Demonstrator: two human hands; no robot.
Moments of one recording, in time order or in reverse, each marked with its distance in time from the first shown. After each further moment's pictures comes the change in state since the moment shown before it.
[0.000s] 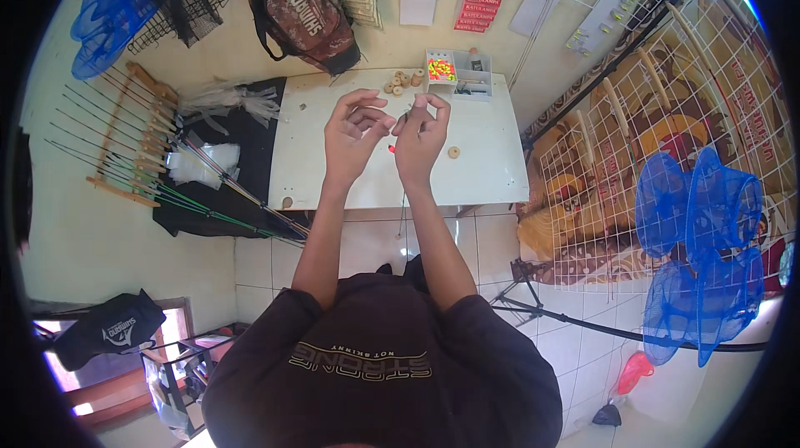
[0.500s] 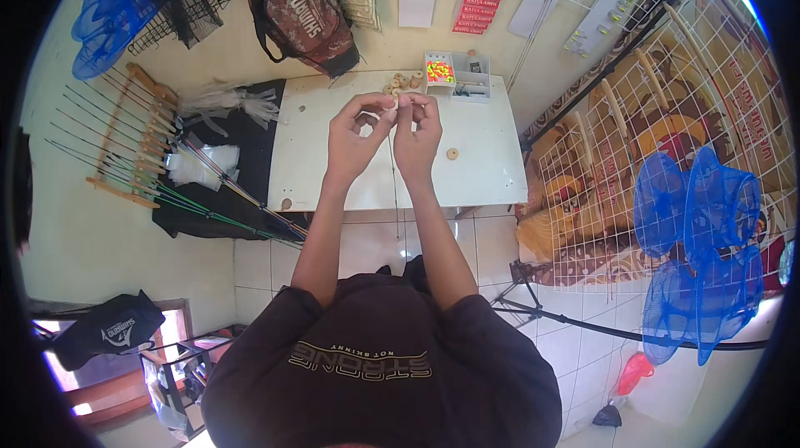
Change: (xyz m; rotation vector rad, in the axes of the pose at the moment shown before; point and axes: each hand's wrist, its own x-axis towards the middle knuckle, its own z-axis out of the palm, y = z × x) left_hand 0.008 0.000 0.001 0.261 -0.039 0.018; right_hand 0.009 0.010 -0.003 0.004 -0.105 -0.089
